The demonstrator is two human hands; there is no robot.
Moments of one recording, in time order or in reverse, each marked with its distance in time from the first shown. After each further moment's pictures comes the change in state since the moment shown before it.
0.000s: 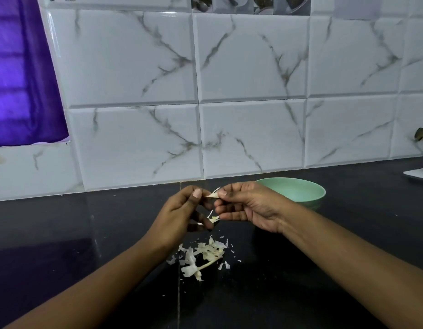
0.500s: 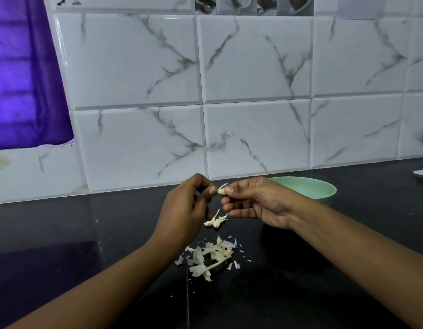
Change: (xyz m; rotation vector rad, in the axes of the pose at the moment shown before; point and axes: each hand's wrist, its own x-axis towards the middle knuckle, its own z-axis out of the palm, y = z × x) left_hand 0.003 0.000 0.000 0.562 0.234 0.362; right_hand 0.002 0.000 0.001 -0.026 0.006 -0.021
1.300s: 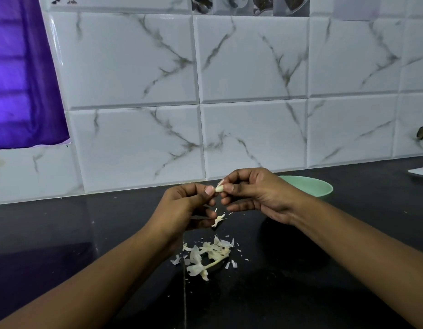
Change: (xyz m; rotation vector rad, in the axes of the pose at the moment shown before) left_hand 0.003 0.008 -0.003 -0.703 -0.198 -0.483; right_hand -0.001 -0.002 -0.008 -0.151 -0.044 -0.199
